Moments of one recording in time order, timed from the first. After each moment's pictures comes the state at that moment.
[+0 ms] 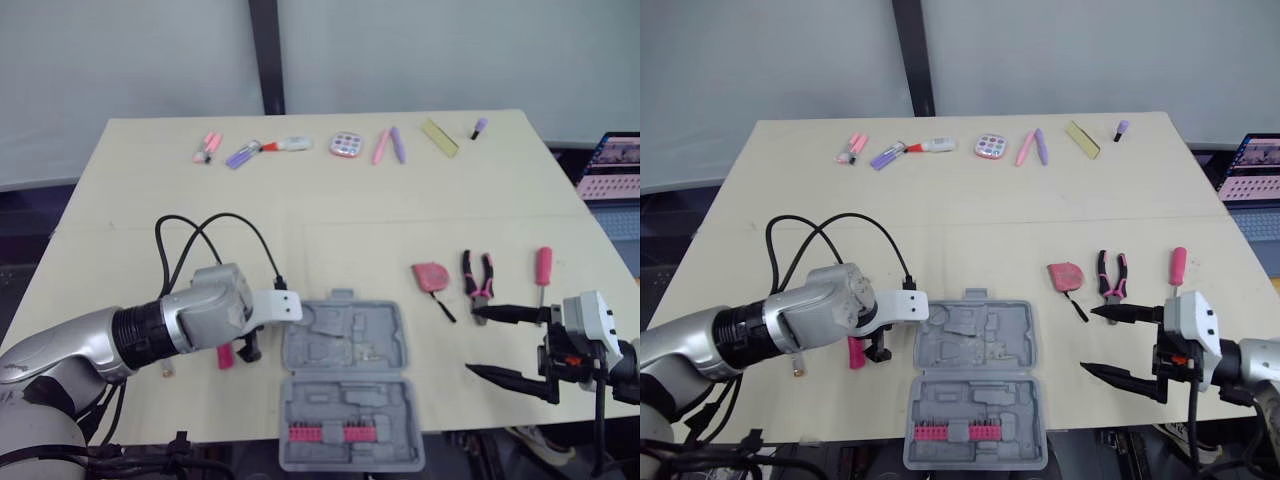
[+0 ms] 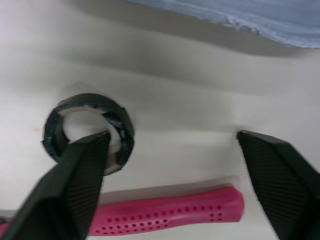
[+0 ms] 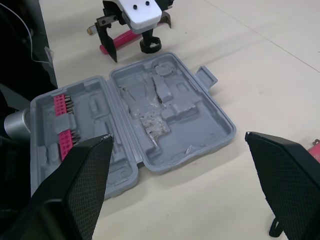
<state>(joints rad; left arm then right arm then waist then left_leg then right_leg) -0.97 0.85 -1.08 -0.28 -0.04 1.31 -0.85 0.23 -0.89 -0.41 -0.31 0.63 0.23 1.29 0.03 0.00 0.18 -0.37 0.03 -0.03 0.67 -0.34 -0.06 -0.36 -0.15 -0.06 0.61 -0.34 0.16</state>
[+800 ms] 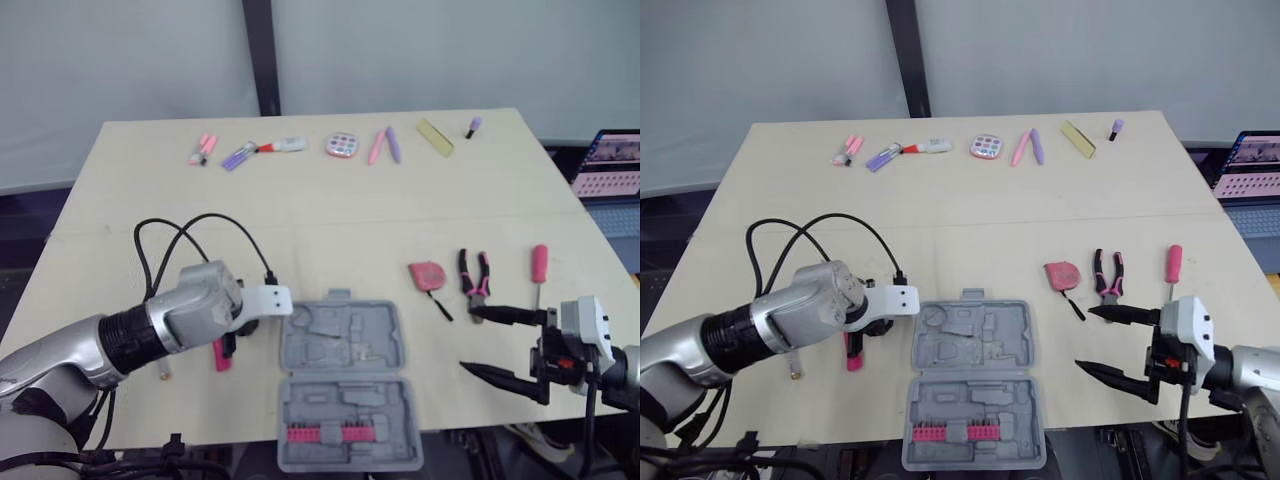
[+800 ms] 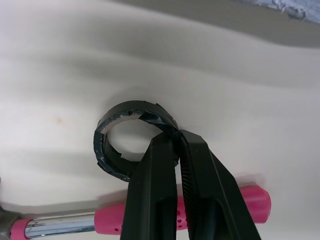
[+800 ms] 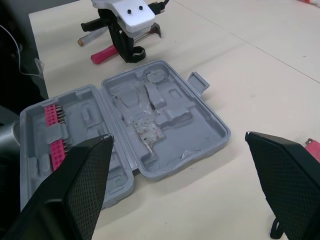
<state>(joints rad) -0.91 0.89 -1.00 -0.26 0.01 1.22 -0.90 0.23 -0.83 -0.40 -0.31 0.61 0.20 1.27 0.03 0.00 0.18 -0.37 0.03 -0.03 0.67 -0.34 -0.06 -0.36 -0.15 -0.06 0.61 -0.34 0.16</state>
